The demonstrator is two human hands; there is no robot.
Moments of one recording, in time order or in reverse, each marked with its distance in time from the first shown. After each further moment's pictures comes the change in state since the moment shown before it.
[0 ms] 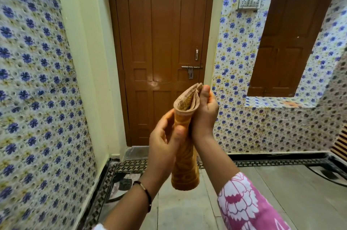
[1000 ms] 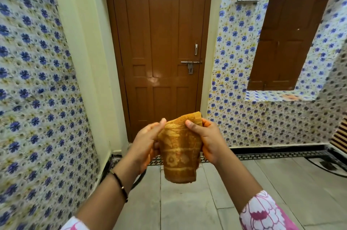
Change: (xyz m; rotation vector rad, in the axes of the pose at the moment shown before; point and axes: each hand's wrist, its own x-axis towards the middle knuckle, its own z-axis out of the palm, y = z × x) left_hand 0.016 -0.012 -0.049 -0.052 -0.080 -0.690; right_hand -0.023 0.028 -0.055 0.097 -0.398 0.596
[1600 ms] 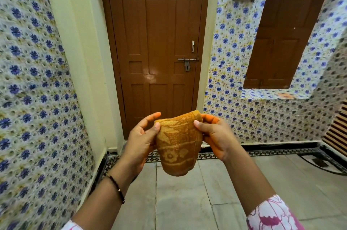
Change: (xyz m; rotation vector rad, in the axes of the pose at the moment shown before) left_hand 0.000 -0.010 0.006 -0.096 0.036 0.244; right_hand -0.004 -0.017 -0.030 -0.068 0.005 0.019
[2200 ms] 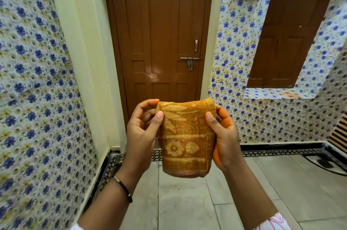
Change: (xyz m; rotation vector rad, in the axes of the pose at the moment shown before) left_hand -0.015 0.021 0.014 -0.048 0.071 0.409; right_hand -0.022 0.008 0.015 0.242 -0.066 -0.383
